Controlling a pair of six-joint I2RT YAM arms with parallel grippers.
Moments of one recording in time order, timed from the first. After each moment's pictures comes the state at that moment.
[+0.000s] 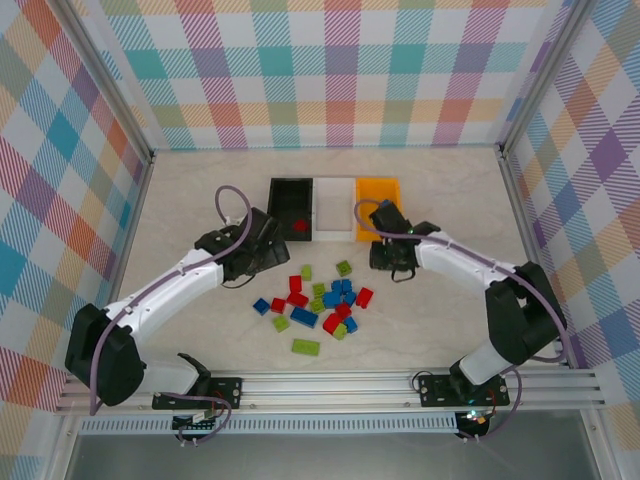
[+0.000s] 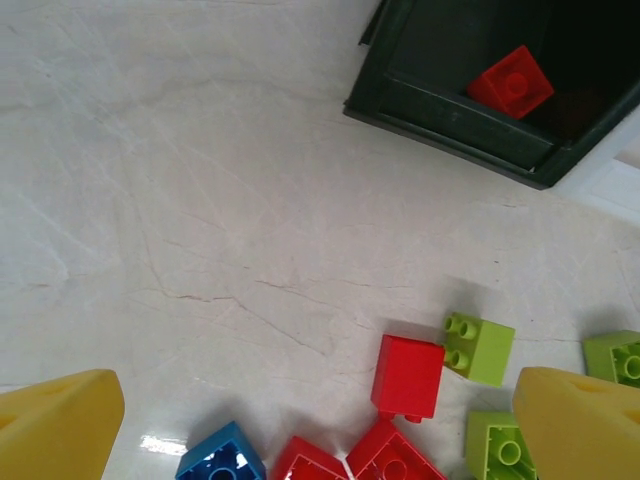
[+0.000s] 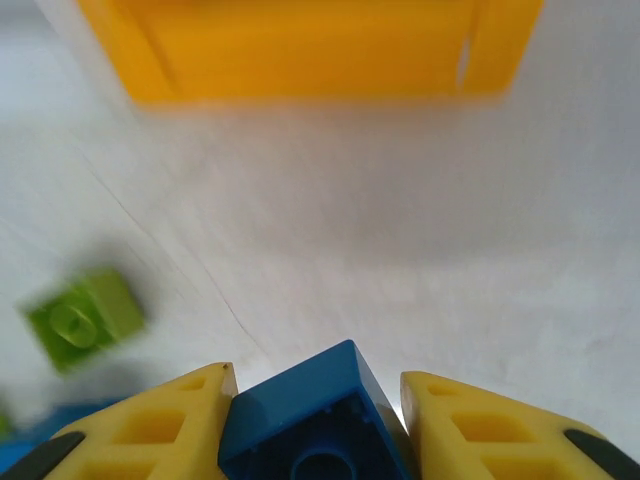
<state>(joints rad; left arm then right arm) -0.59 1.32 1.02 -0.80 -0.29 -0.88 0.54 1.55 1.07 -0.66 0.12 0.54</state>
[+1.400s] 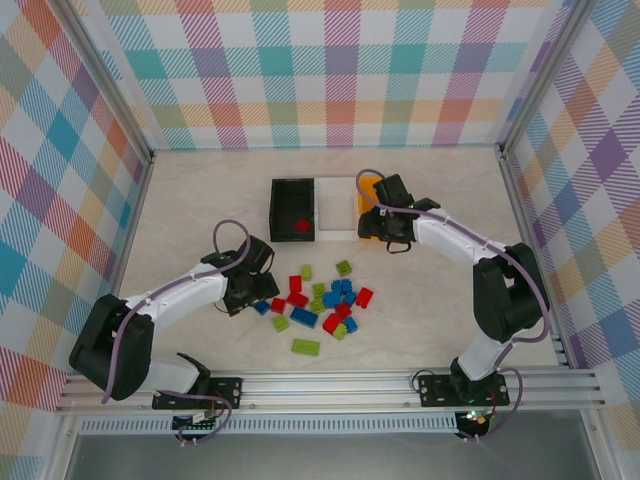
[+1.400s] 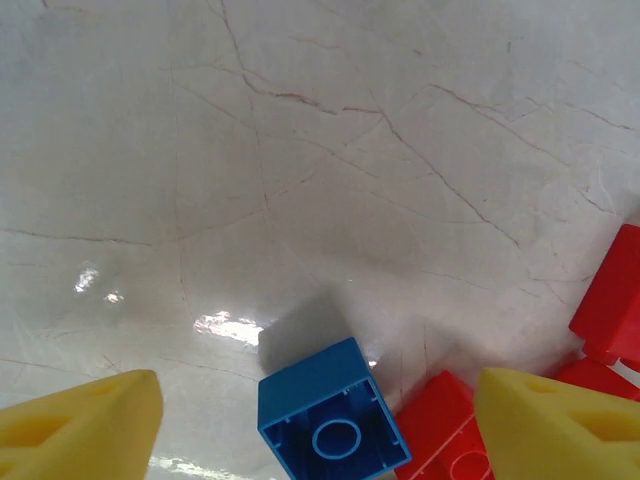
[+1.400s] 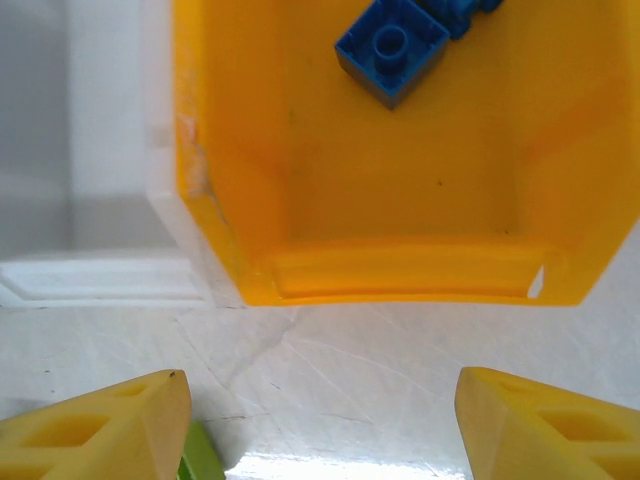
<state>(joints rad) -0.53 1.37 0.75 -0.72 -0.07 -0.97 0.47 1.69 1.22 -0.57 0.05 0.50</state>
